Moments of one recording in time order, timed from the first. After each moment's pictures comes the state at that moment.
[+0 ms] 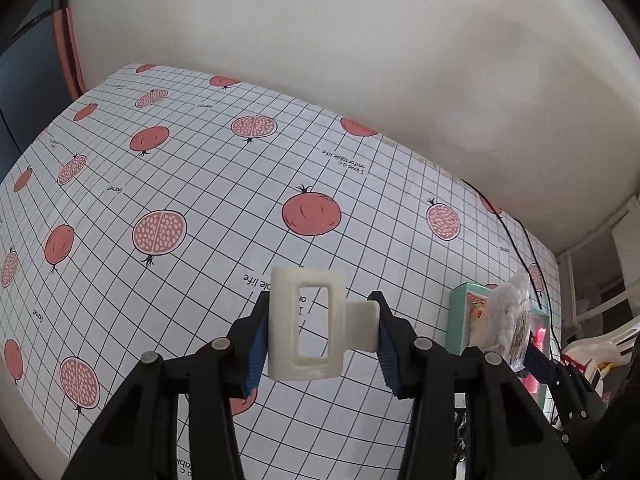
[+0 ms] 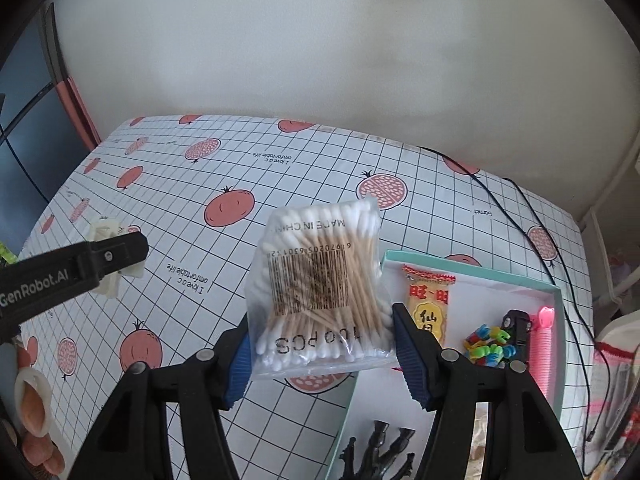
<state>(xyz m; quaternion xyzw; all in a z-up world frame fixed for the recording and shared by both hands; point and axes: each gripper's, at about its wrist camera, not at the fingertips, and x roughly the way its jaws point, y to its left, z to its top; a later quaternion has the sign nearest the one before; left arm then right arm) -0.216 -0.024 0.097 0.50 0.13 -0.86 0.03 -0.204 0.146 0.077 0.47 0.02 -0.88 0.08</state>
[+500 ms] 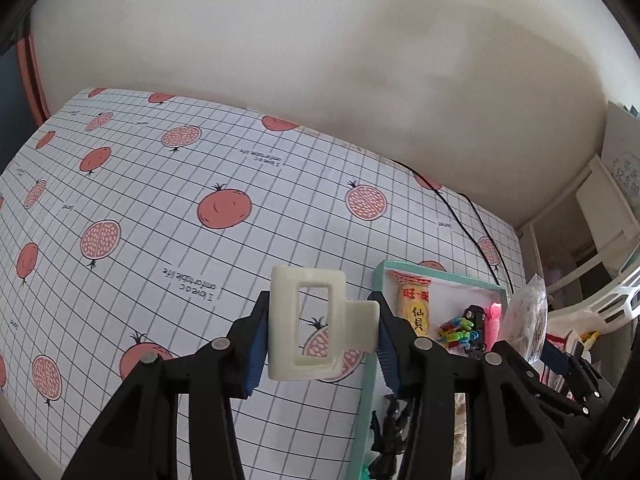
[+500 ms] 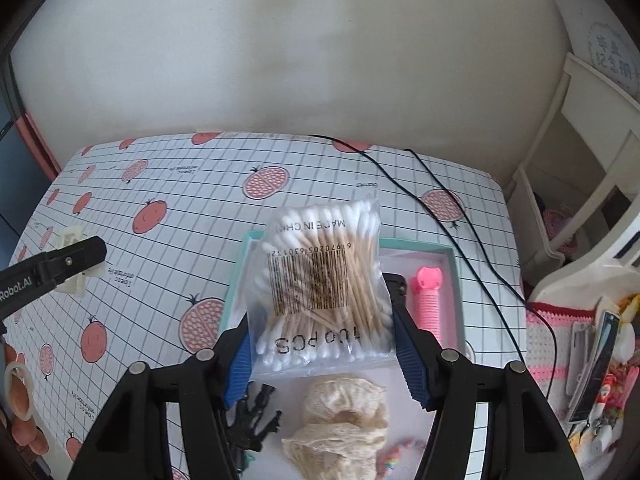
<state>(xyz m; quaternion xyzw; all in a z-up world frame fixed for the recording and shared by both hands) -0.210 0.063 0.107 0.49 0.11 -0.86 -0.04 -0.177 0.269 0.092 0.49 -0.01 -0.87 -0.01</state>
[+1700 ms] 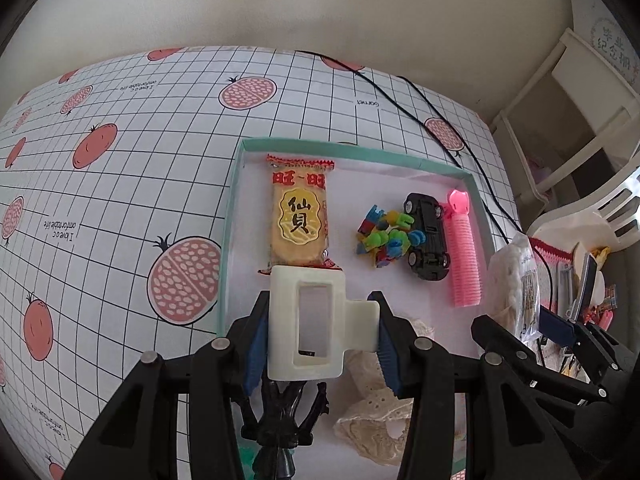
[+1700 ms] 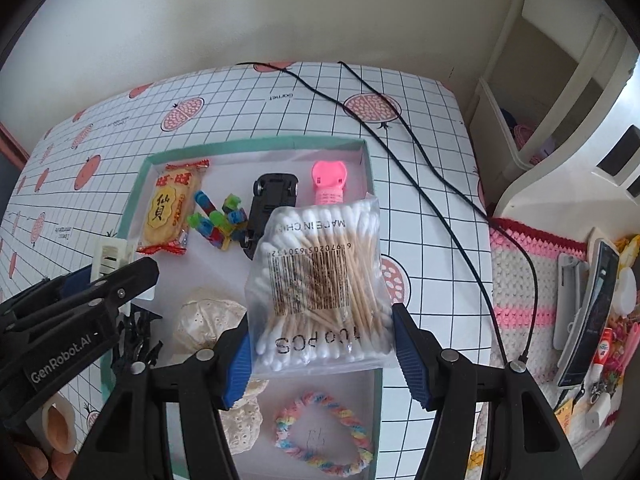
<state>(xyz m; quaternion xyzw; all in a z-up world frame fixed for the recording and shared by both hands) -0.194 0.193 0.026 0.57 0.04 -0.81 -0.10 -0.151 0.349 0.026 0.57 -0.03 -0.82 -0.03</state>
